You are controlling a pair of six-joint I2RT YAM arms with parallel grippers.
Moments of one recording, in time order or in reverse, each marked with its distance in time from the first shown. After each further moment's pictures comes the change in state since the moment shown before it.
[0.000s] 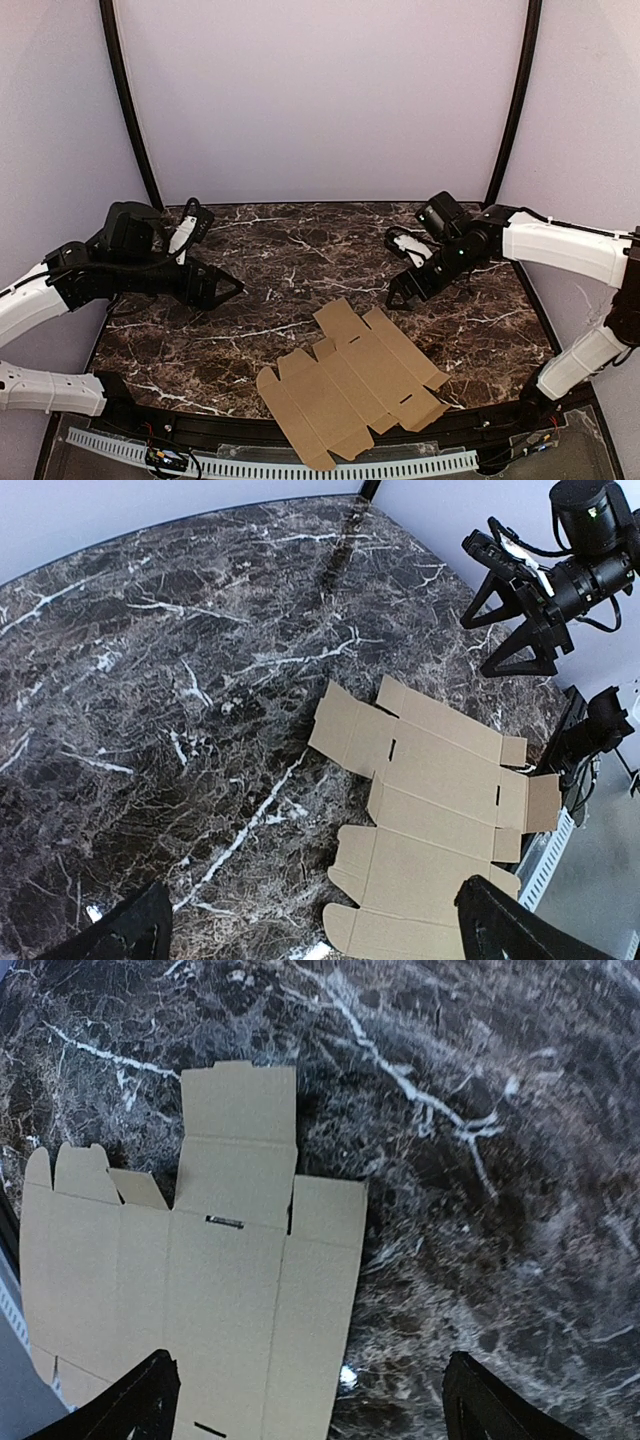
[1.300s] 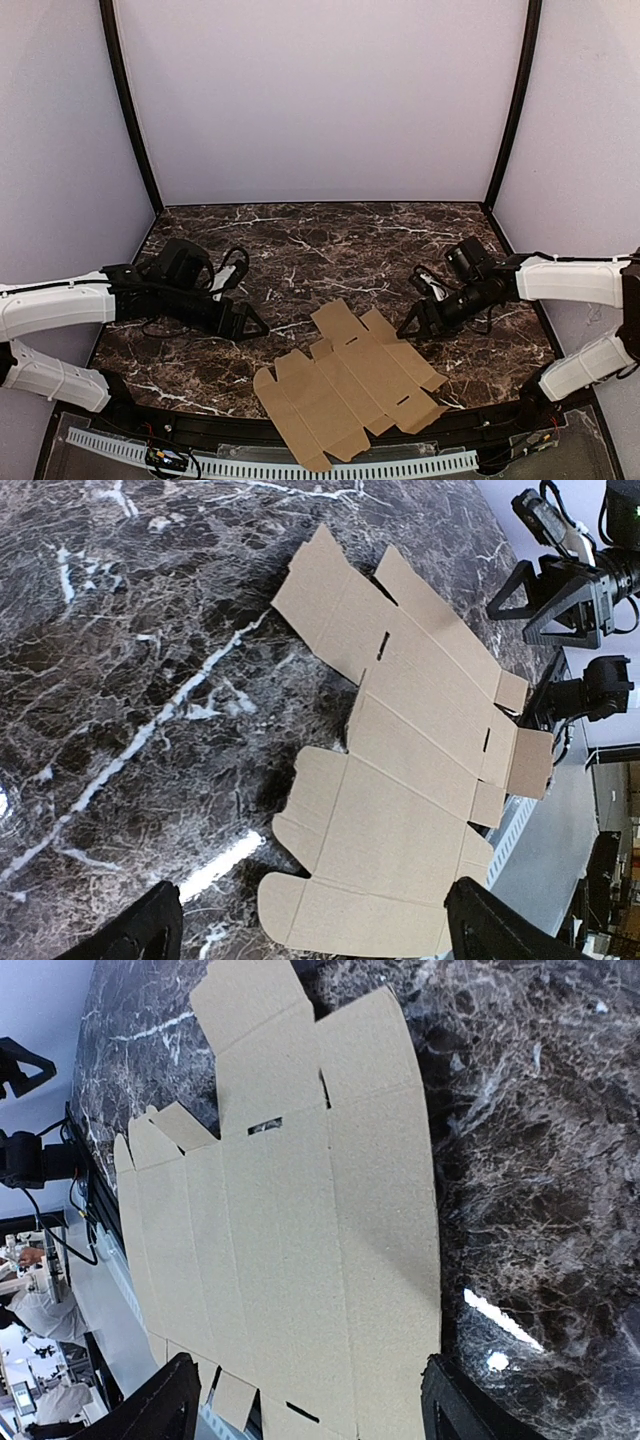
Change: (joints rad) left arm -0.005 0.232 -0.223 0.211 0.220 -0.203; right arm -0.164 -0.098 -0.478 0.323 -0.473 0.321
